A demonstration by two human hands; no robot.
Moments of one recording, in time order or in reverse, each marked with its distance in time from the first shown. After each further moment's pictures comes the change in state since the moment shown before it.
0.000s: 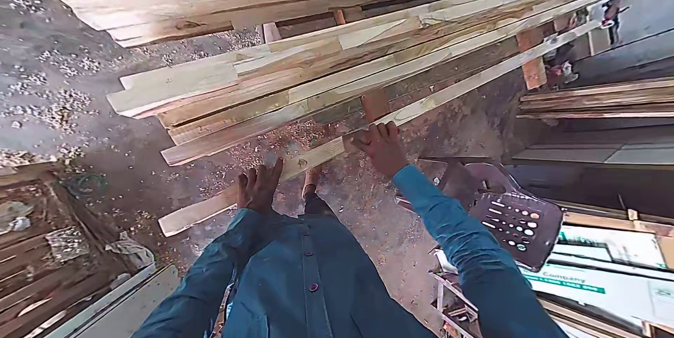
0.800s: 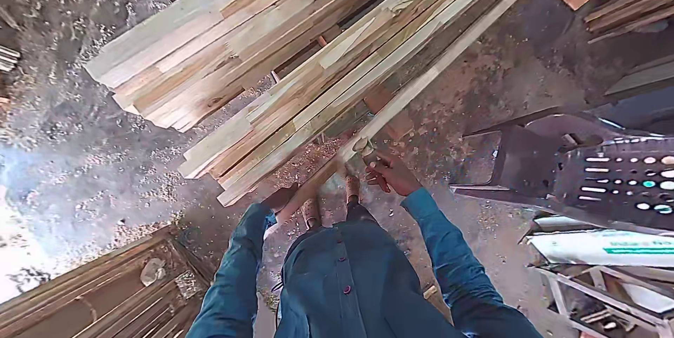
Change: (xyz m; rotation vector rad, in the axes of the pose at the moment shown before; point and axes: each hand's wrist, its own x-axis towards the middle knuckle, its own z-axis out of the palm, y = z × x) left_hand 0.067 -0.047 -0.049 -0.598 -0.766 -0.210; right_hand -0.042 -0.067 0.035 1.888 0.096 0.683
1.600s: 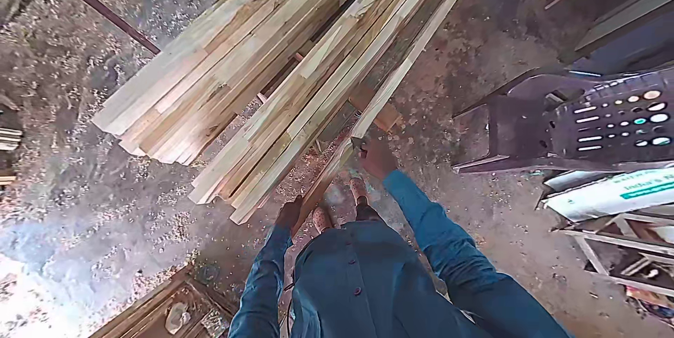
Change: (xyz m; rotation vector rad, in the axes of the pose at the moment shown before) left_hand -0.001 -0.016 0.020 0.087 0.280 -0.123; right_hand -0.006 -0.048 0.064 -0.842 0.395 0.094
